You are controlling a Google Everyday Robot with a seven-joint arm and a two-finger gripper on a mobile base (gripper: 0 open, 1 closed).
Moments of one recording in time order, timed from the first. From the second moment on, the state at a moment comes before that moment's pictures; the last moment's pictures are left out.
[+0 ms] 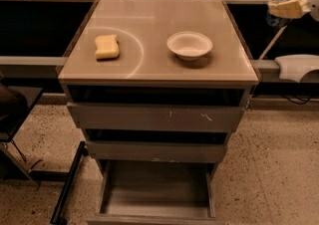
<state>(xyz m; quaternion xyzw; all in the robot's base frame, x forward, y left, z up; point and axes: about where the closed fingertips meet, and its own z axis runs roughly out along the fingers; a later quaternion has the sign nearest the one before) 0.683 -0.333 1.013 -0.34 0.73 -0.03 0.59</state>
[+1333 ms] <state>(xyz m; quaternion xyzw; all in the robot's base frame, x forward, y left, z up) 0.595 -0.131 0.852 -0.51 0.75 0.32 0.27</state>
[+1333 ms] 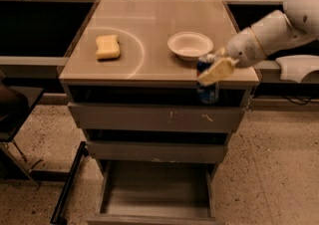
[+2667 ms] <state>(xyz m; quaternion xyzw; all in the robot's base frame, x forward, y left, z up) 0.728 -0.128 0.969 -0.44 0.74 0.21 0.47</state>
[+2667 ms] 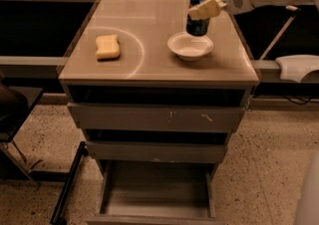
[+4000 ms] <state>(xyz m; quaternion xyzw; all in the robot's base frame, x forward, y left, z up) 0.799 -0.067 0.956 -0.48 0.70 0.23 0.47</state>
